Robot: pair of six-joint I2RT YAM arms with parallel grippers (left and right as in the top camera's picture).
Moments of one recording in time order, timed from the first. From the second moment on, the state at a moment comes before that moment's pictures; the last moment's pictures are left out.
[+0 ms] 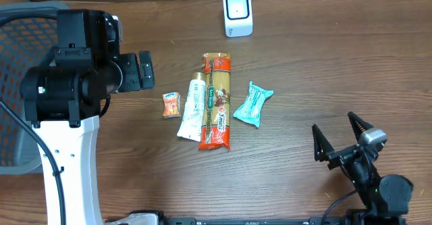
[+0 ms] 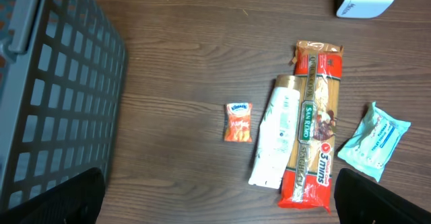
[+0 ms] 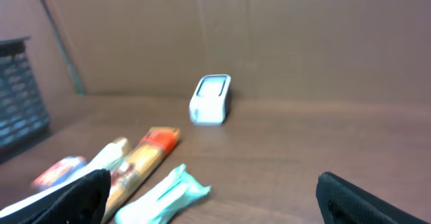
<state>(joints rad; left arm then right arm) -0.02 1.44 1.92 -1.46 -0.10 -0.13 -0.01 0.09 0.09 0.00 -0.41 0.15</state>
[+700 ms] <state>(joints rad) -0.02 1.44 1.92 -1.46 -0.10 -0.13 0.19 1.46 1.13 -0.61 -0.83 0.16</state>
